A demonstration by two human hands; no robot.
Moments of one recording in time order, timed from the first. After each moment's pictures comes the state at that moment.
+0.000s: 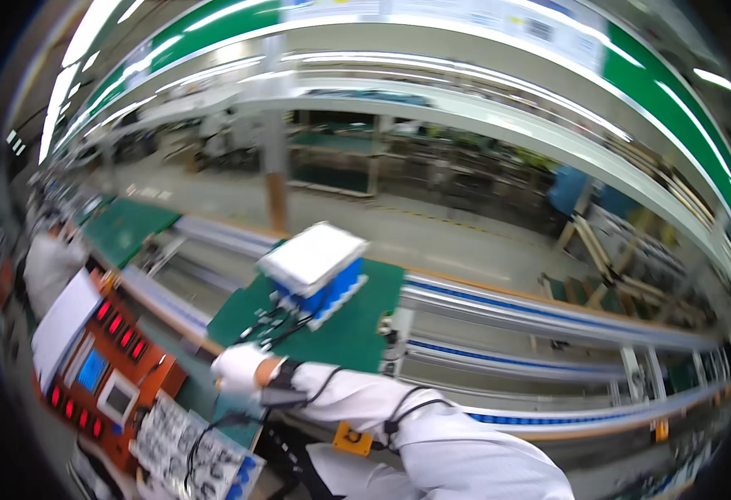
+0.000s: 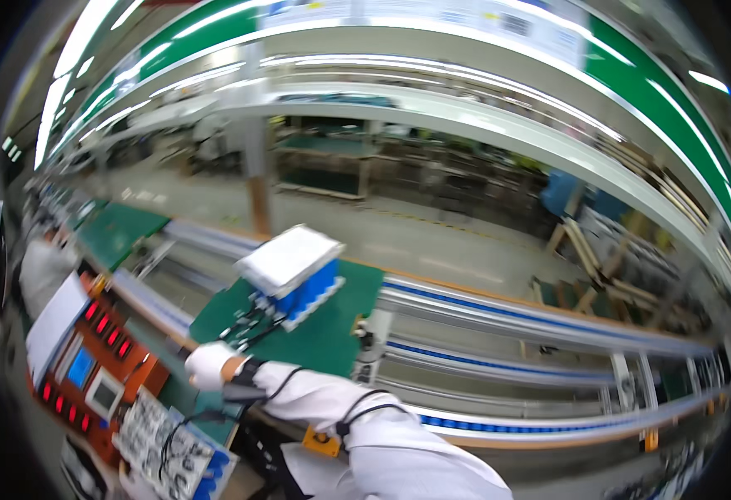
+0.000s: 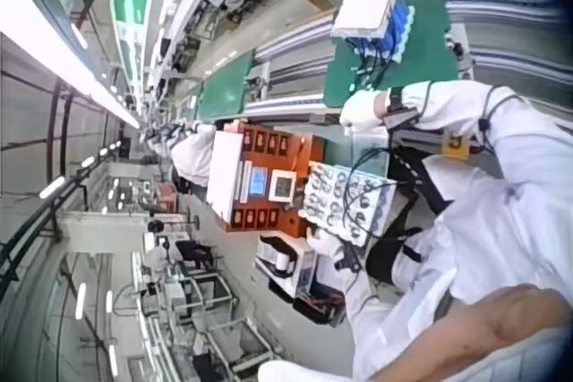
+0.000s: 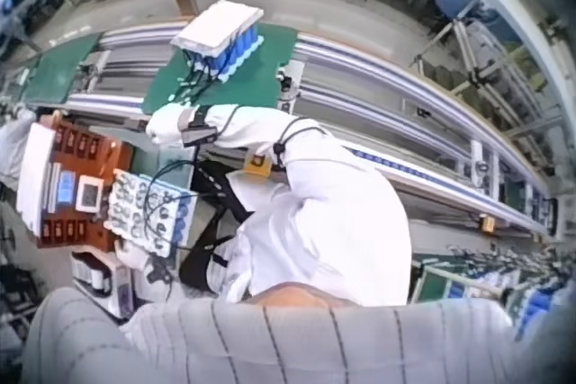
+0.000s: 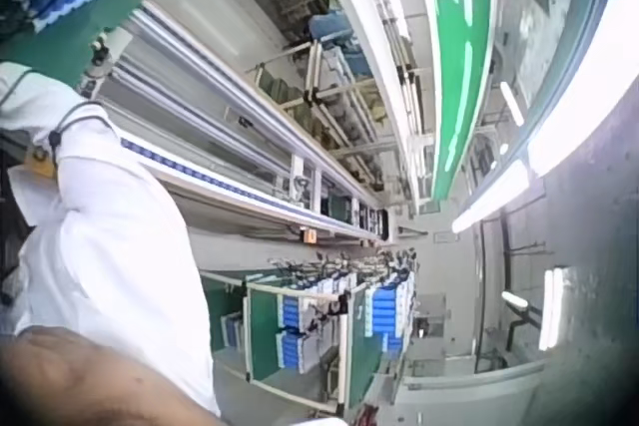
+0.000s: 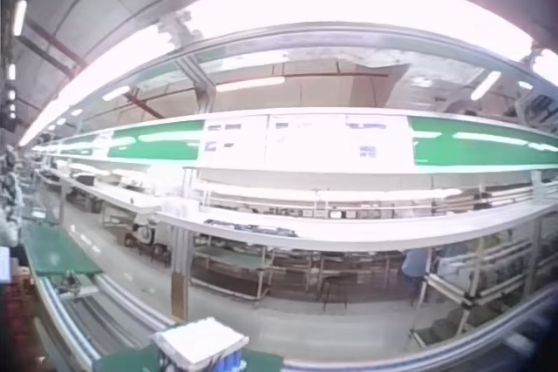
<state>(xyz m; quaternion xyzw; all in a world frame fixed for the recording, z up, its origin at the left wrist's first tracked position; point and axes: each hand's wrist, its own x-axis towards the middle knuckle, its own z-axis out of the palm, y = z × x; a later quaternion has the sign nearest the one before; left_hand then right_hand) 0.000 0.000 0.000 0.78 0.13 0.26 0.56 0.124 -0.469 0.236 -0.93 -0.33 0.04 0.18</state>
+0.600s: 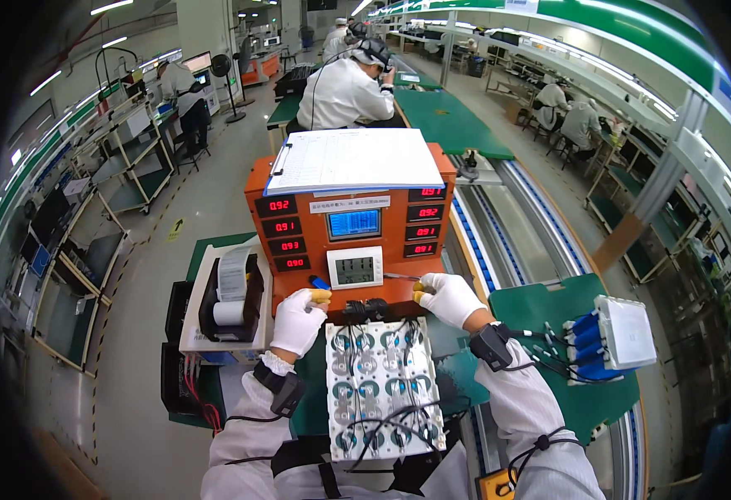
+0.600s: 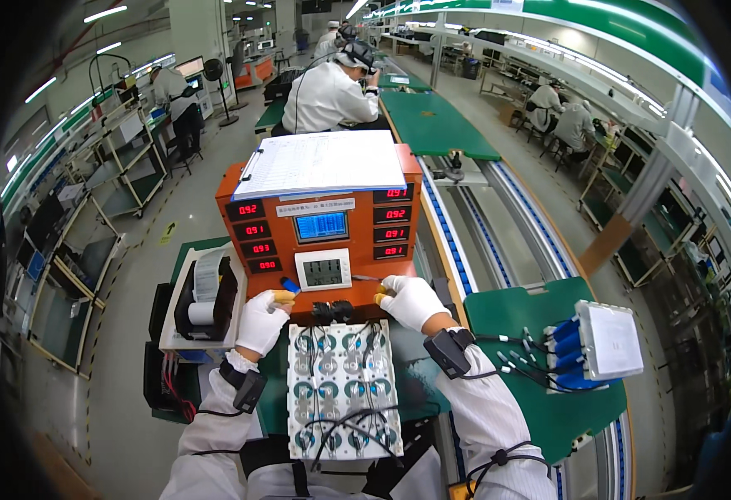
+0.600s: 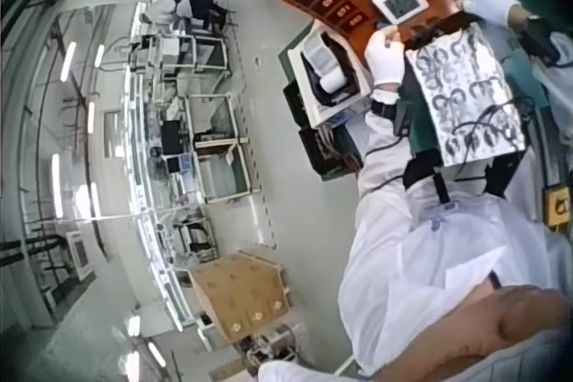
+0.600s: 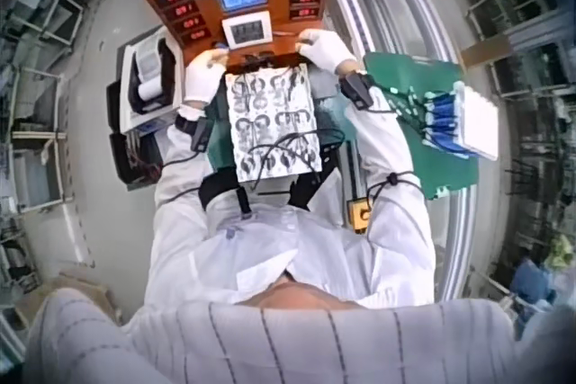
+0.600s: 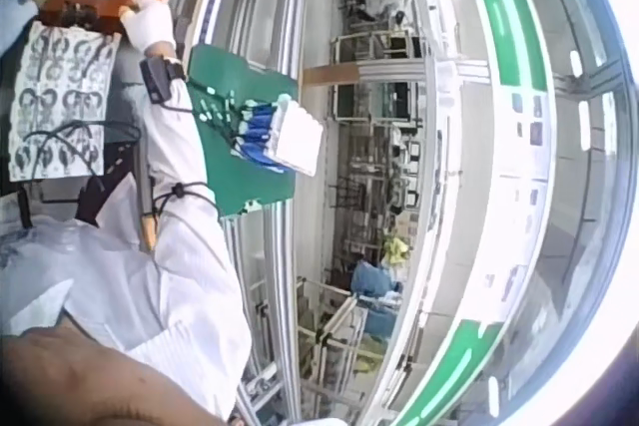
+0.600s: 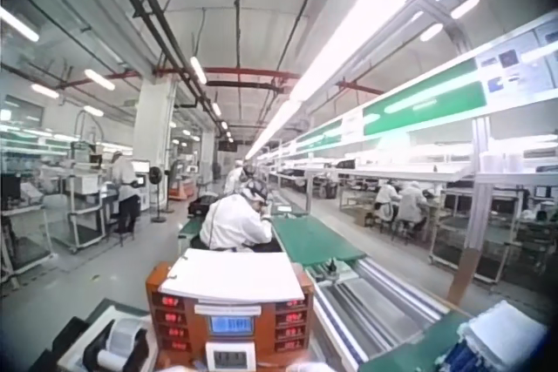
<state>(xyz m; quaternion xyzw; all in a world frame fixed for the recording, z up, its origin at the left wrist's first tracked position) 0.009 -0.041 0.159 0.81 0.20 0.30 0.45 0.216 -0.270 0.210 -0.84 -0.42 0.12 0.33</state>
